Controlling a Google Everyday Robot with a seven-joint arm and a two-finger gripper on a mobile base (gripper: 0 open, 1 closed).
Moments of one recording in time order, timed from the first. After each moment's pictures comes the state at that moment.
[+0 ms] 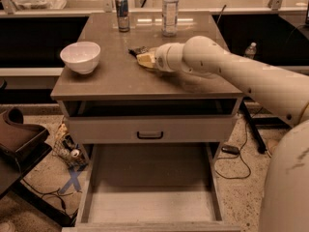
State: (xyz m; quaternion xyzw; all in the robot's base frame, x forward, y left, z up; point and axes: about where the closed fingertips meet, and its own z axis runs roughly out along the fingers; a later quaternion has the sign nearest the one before) arm 0.785 0.012 0.818 -0.29 0.78 0.20 0.52
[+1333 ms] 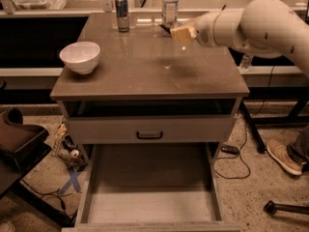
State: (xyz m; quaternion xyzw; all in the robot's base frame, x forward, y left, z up) arm 0.738 -0.088 0.941 -0.31 0.75 0.16 0.56
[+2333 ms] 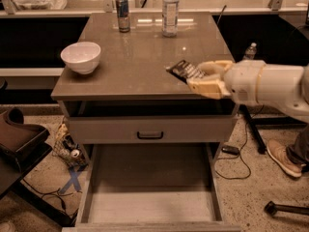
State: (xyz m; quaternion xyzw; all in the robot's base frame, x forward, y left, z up) arm 0.560 -0.121 0.905 -0.40 0.70 0.20 0.55
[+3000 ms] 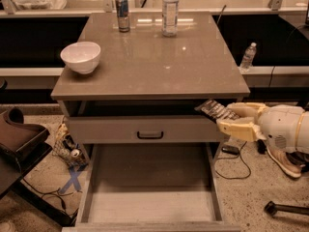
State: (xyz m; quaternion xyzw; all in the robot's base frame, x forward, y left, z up) arm 0.479 -0.194 0.838 -0.36 0.75 0.21 0.51
